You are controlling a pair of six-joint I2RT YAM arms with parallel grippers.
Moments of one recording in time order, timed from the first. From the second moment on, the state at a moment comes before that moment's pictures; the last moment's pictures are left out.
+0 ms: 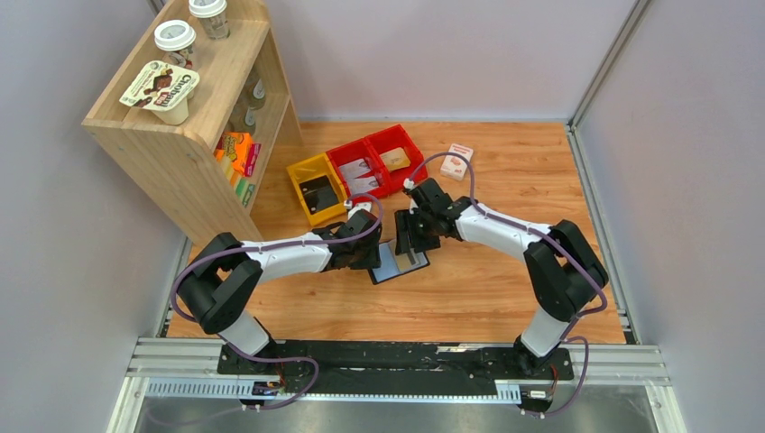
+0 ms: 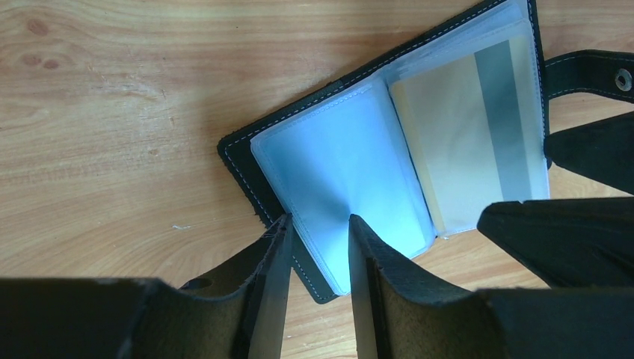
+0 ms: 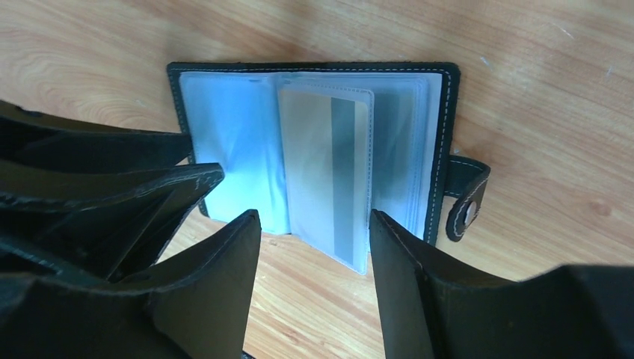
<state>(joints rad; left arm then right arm) -0.81 1.58 0.82 -0.21 -0.14 -0.78 0.67 1.71 1.09 -0.43 -0.19 0.46</state>
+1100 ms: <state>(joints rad) -0.81 1.58 0.80 -0.19 -0.14 -0.79 0.67 1.67 1.07 -0.34 -0.36 0.48</state>
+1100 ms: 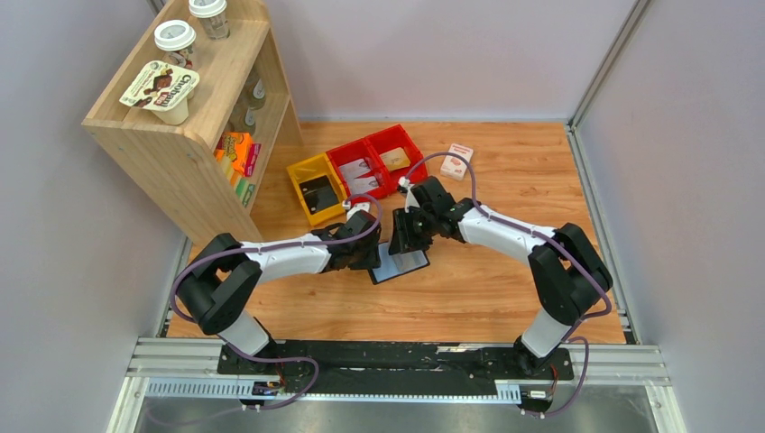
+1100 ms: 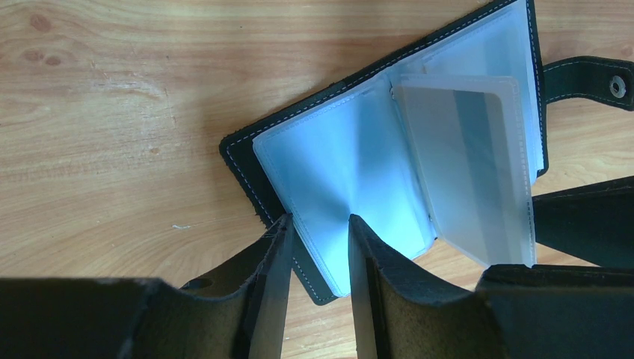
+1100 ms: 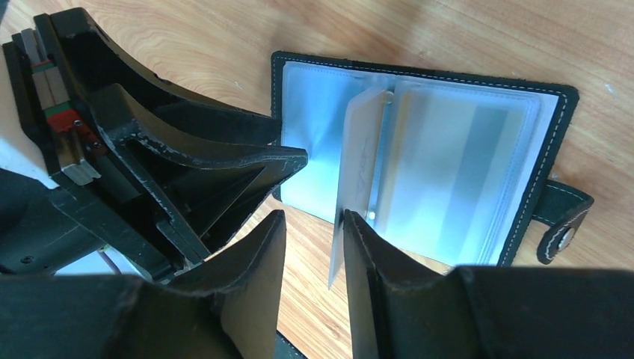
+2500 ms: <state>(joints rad) -0.76 1.44 0.65 -0.05 -0.10 -0.89 0.59 1.78 0.95 -0.03 -0.59 0.57</state>
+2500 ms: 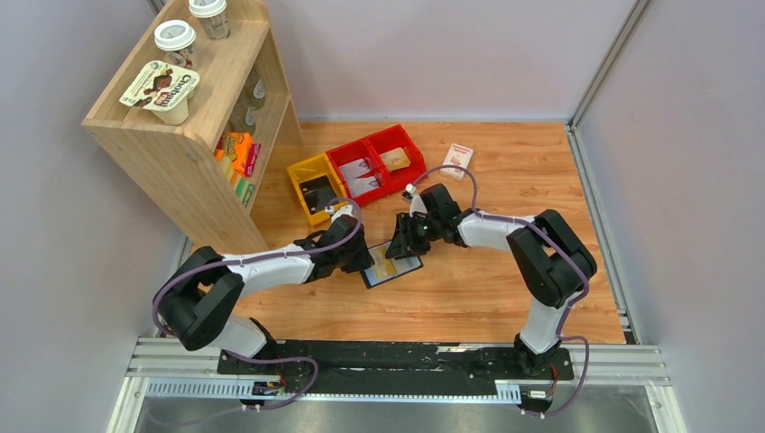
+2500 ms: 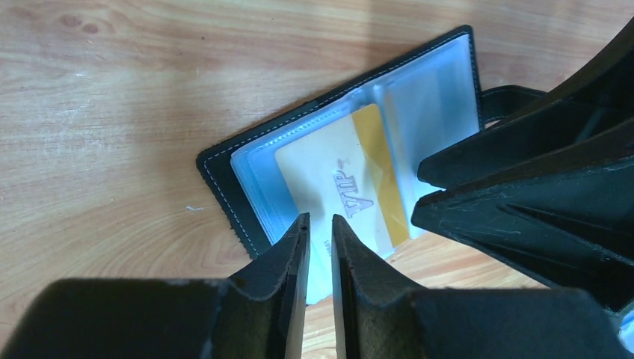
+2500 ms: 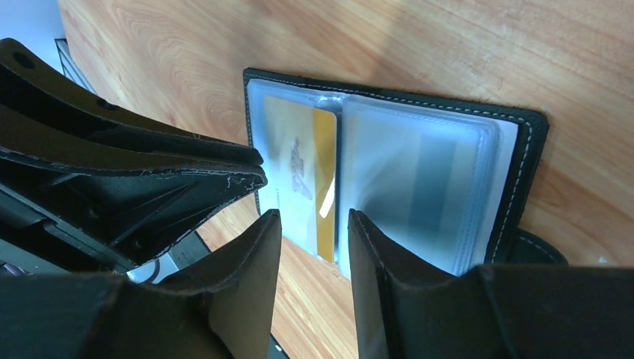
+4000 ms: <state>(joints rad) -0.72 1.43 0.60 -0.02 -0.07 -1.00 0.41 1.76 0.85 0.09 -0.80 0.59</state>
